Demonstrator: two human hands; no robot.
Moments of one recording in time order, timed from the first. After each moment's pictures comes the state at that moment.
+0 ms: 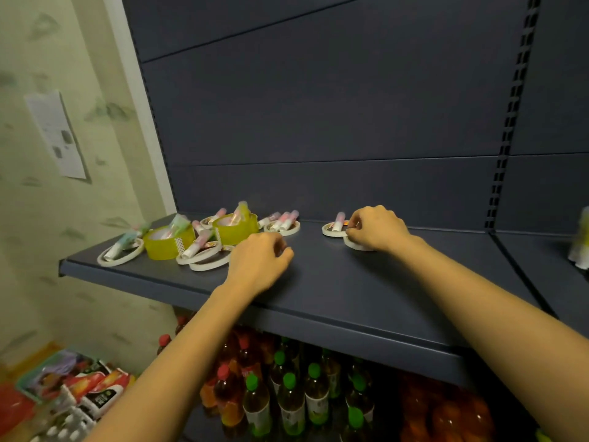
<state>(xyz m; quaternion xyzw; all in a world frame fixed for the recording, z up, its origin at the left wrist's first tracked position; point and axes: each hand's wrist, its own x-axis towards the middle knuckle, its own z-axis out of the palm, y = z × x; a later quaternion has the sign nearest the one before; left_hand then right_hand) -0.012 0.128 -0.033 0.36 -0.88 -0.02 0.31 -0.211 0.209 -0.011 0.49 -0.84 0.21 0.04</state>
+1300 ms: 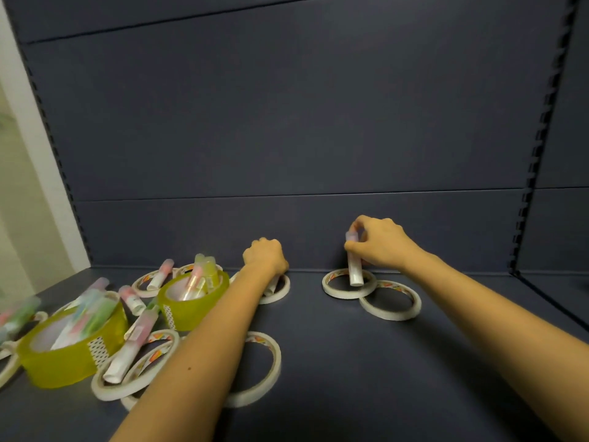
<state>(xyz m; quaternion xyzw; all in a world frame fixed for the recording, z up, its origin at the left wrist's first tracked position) -0.167 -0.073 -0.018 0.39 -0.92 -0.01 0.08 -0.262 0.108 0.012 0.42 -0.86 0.28 0.05</state>
